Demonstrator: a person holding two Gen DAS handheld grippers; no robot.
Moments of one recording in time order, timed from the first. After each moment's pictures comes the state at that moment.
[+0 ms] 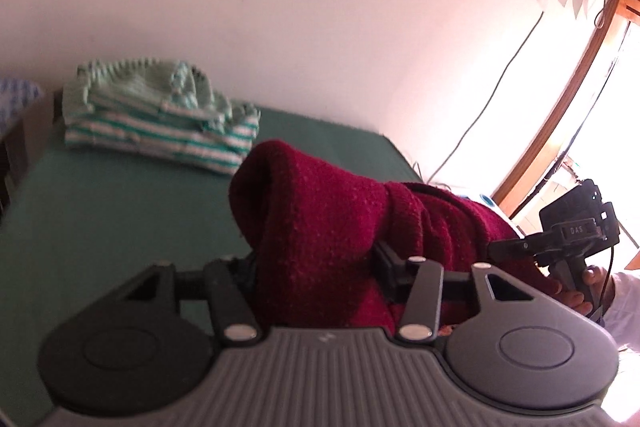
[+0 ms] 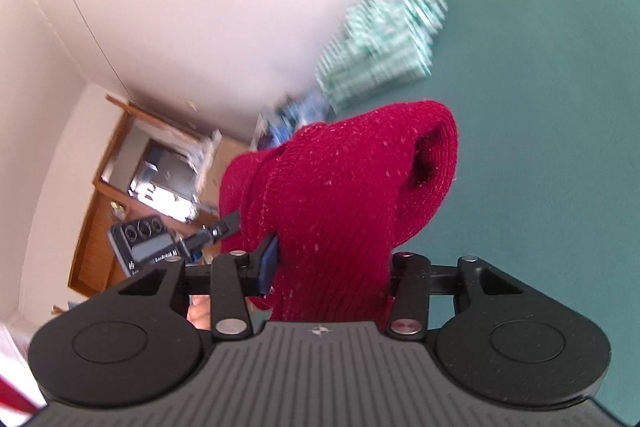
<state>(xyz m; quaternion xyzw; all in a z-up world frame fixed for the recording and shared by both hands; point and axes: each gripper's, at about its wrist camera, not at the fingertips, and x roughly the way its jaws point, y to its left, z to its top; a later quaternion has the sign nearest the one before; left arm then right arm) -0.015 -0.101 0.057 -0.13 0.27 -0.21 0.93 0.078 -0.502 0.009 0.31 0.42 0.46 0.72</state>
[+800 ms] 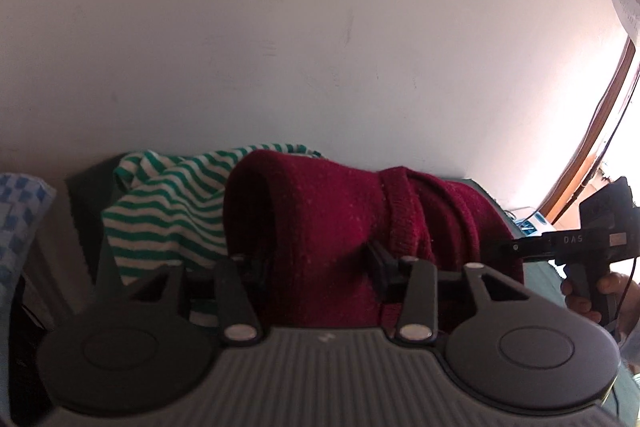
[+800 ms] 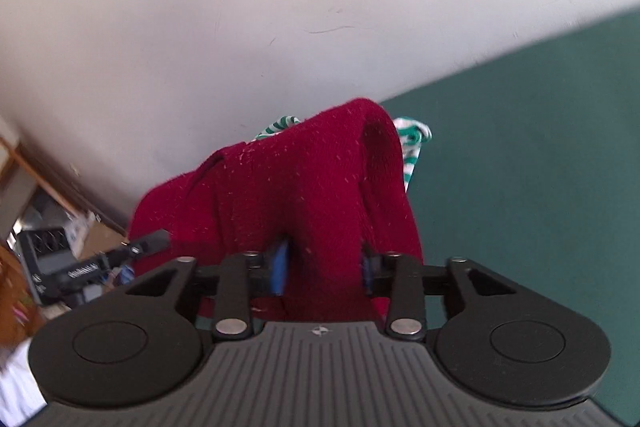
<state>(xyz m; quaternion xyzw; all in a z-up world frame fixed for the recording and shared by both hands) 0.201 0.047 0.006 -0.09 0.28 -0.19 0.94 0.256 -0.357 -0.024 0.20 0.36 0.31 0.85</state>
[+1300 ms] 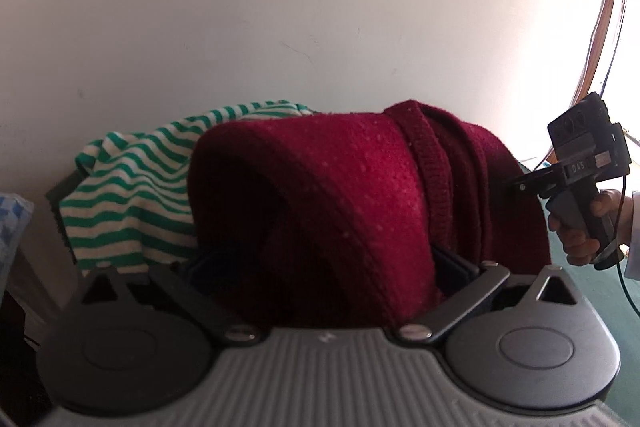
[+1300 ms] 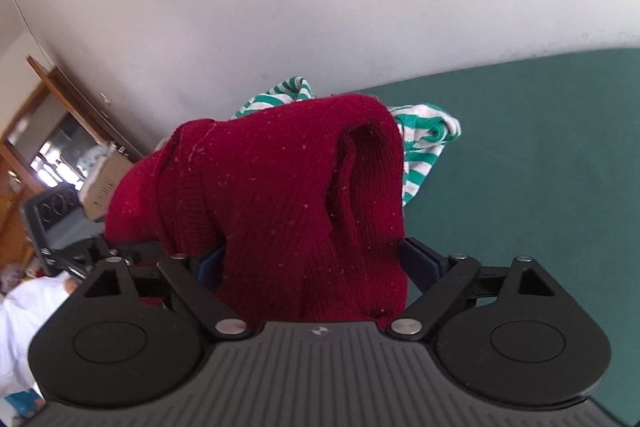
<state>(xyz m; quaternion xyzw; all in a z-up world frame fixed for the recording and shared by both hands) 0.228 0.023 -0.040 -0.04 0.29 -0.24 0.93 0.298 -0.361 -0.068 0.19 0.38 0.42 0.80</state>
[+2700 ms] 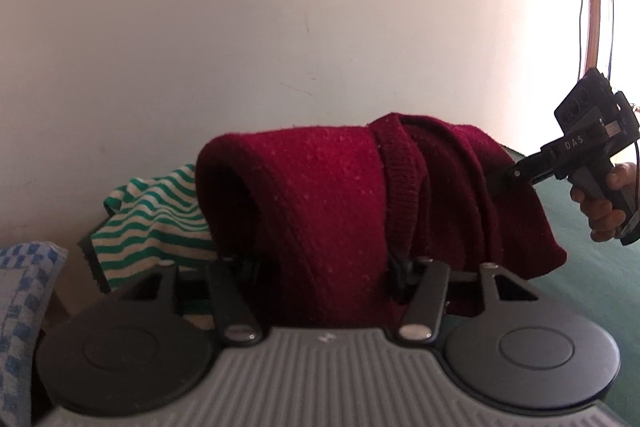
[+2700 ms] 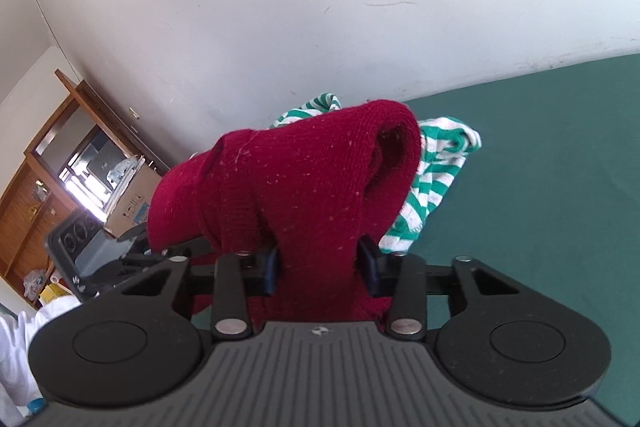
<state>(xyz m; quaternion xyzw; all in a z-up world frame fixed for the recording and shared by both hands) 0.189 0.010 -0.052 0.04 0.21 -0.19 0.96 0.288 -0.347 -0.046 0.20 0.36 0.44 0.80</state>
